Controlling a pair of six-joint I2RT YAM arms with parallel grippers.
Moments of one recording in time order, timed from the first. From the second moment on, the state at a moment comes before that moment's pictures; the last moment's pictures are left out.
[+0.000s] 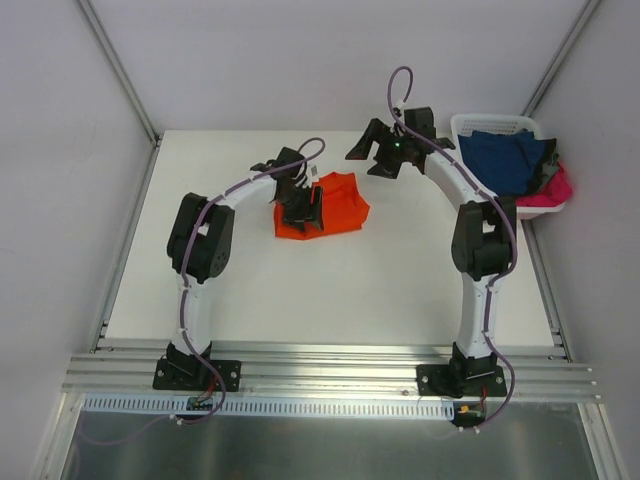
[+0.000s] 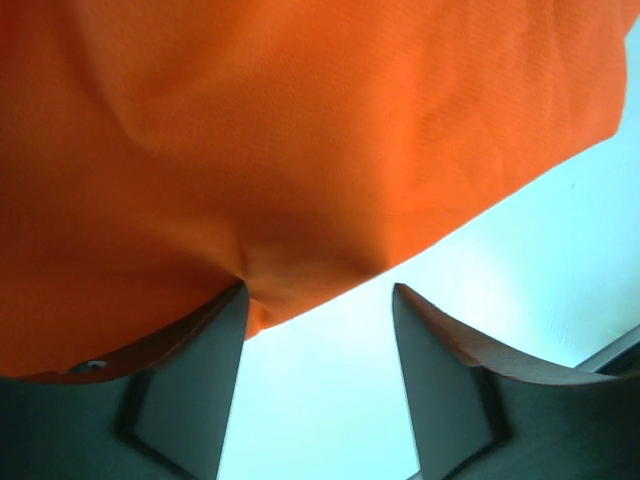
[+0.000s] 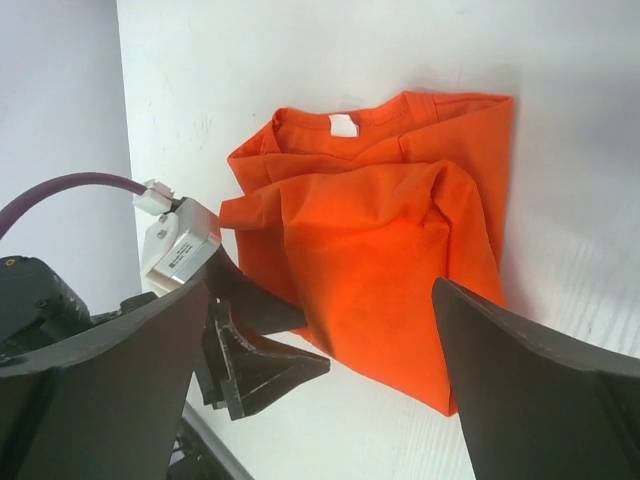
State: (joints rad) left arm -0.43 2.15 1.65 -0.63 0.38 -0.35; right arm 0.25 2.16 1.89 -0.41 -0.52 0.63
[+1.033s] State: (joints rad) left arm -0.07 2.11 1.72 -0.73 0.53 -0.24; right arm 0.22 2.03 1.77 -0.63 -0.40 0.39
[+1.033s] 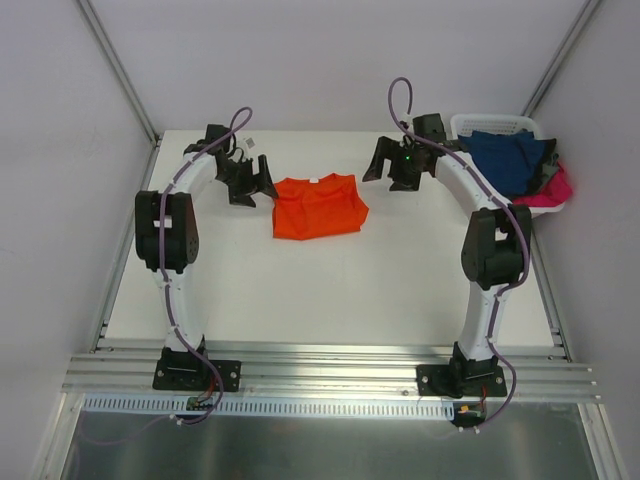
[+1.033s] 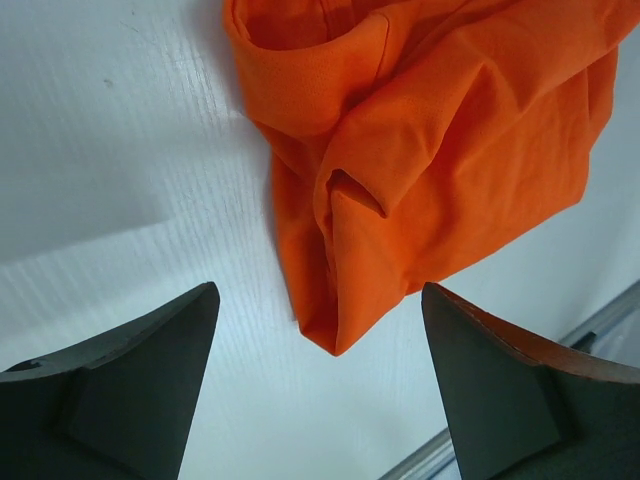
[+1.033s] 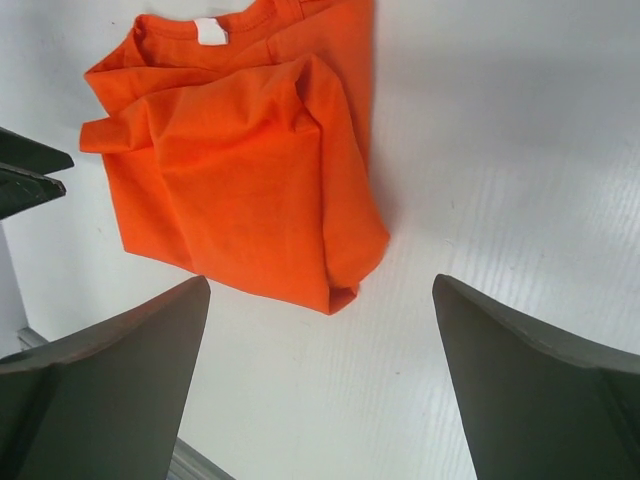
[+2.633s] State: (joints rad) left arm 0.01 2.39 1.78 -0.45 1.02 -0.57; right arm 0.33 2.01 1.75 -0.72 -0.24 0.21
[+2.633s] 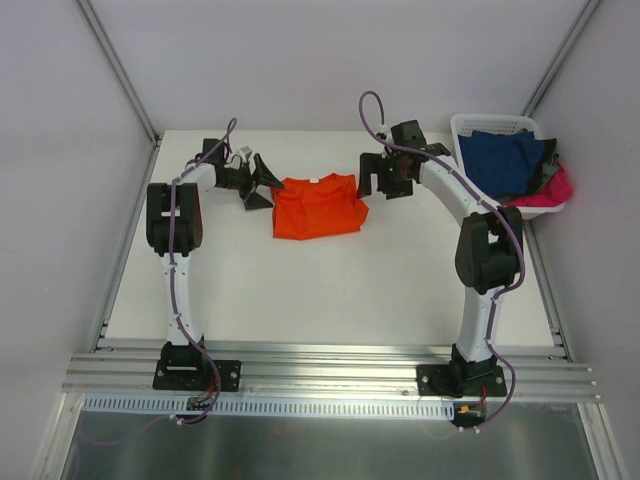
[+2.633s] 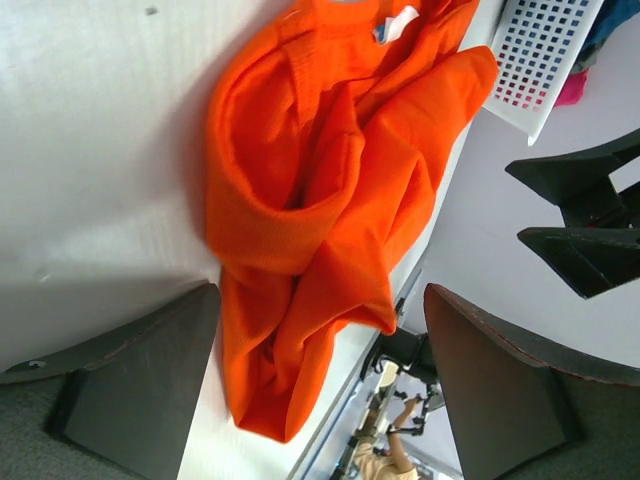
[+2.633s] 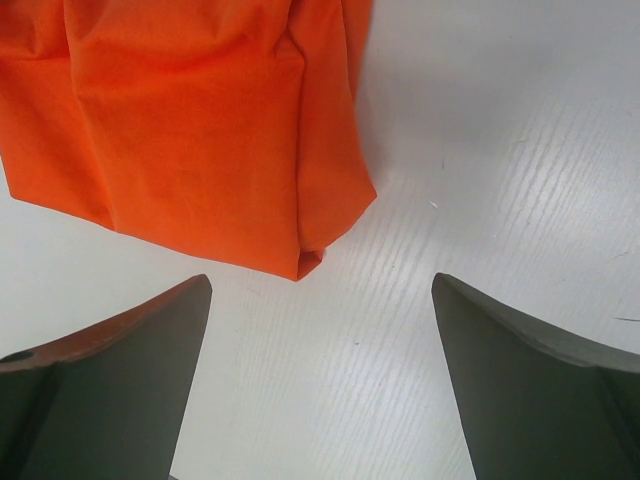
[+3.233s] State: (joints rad) left arm -0.11 2.45 1.83 -0.45 0.94 -0.56; right arm 0.33 1.99 1.72 -0.71 -0.22 0.21
